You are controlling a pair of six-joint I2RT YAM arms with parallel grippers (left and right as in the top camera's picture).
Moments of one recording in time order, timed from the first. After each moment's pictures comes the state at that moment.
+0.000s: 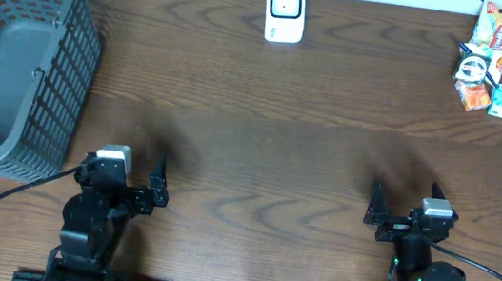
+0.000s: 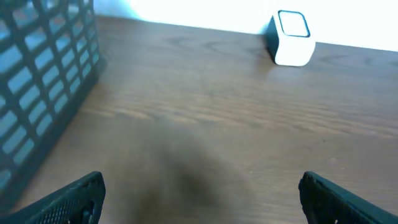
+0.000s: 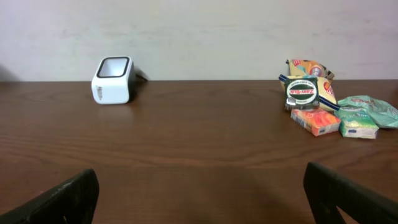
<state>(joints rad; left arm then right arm) -0.11 0.25 0.26 -0.37 -0.03 -0.16 0.02 0.01 0.01 -0.07 -0.04 0.03</state>
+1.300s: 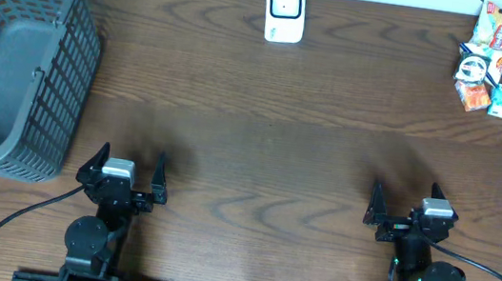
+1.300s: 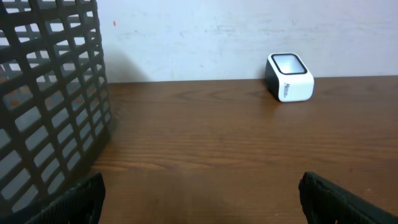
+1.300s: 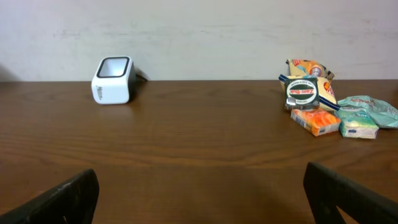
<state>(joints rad) -0.07 0.01 0.01 -0.11 0.00 -0.01 0.02 0.01 0.01 -0.07 -0.04 0.03</state>
